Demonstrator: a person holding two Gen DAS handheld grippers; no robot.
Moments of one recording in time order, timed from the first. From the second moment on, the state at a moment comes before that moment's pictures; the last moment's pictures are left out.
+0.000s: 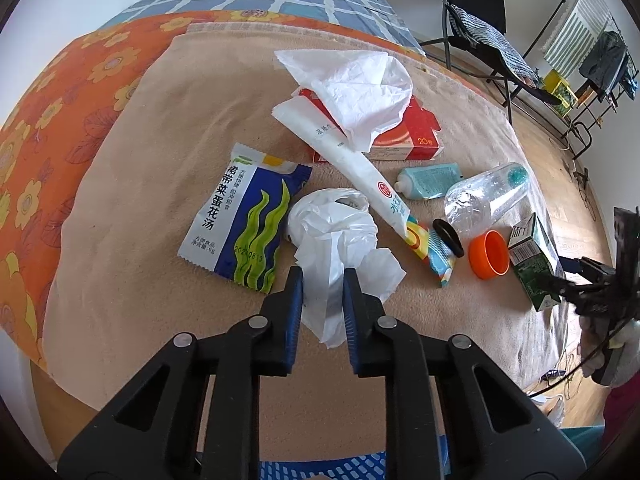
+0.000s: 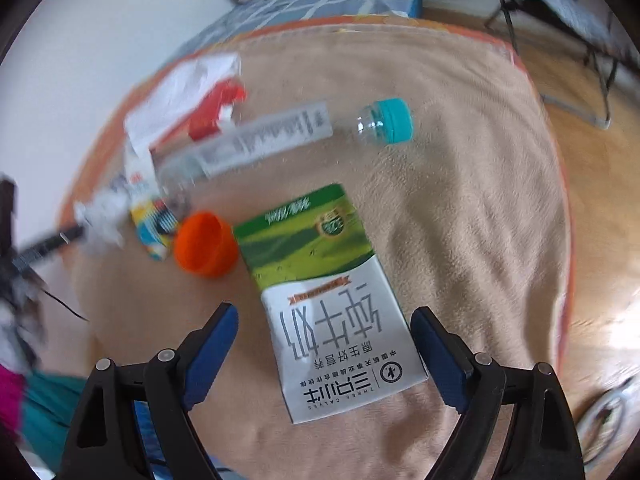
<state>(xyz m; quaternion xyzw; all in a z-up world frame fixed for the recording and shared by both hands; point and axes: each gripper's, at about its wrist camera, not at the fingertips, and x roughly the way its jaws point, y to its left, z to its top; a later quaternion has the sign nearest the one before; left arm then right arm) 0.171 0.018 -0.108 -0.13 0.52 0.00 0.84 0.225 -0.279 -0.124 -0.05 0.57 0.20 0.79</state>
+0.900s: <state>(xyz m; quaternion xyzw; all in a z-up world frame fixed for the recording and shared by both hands) 0.096 0.020 -0.051 -0.14 0.47 -0.05 0.87 0.149 -0.254 -0.089 -0.07 0.52 0.19 0.83</state>
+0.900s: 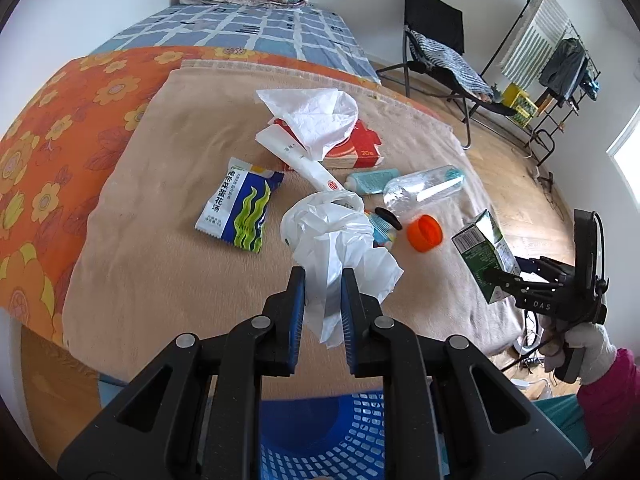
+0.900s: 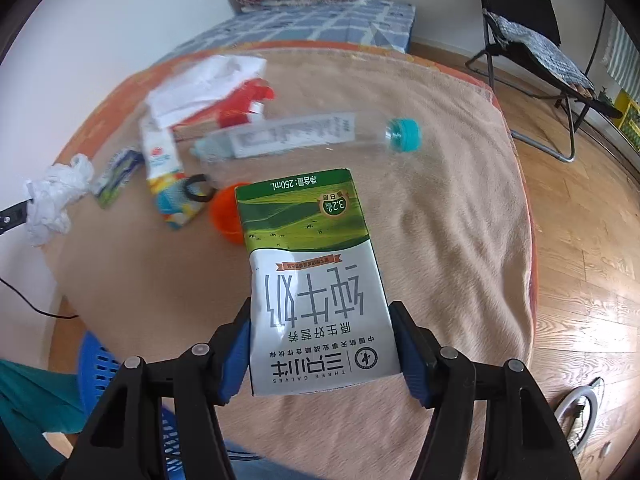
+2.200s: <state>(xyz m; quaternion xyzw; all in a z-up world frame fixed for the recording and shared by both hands) -0.029 0.007 -0.118 -0.15 0.53 -0.09 0.83 -0.011 -0.165 -0.086 -0.07 0.48 0.32 0.81</state>
